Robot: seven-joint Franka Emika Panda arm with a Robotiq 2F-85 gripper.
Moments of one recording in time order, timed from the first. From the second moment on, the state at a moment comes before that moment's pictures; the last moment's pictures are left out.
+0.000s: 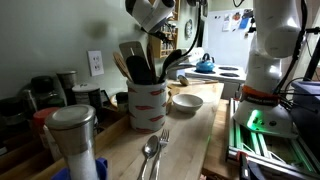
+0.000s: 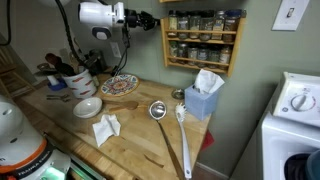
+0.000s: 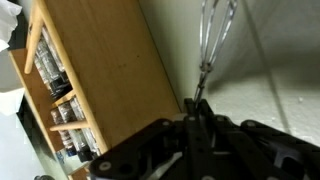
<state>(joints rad) 0.07 0.21 0.07 -2.08 1.23 4.07 -0.41</state>
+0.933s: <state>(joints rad) 0.08 0.23 0.06 -2.07 1.24 4.07 -0.45</state>
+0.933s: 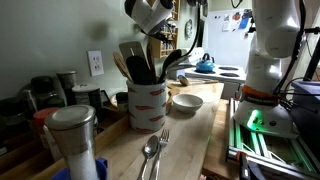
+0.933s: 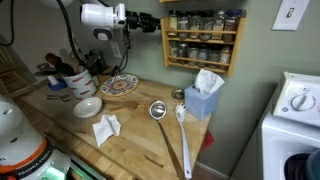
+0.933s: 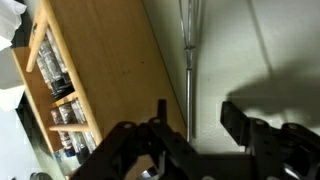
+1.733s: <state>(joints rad) 0.08 0.16 0.05 -2.13 1.40 3.96 -1.10</state>
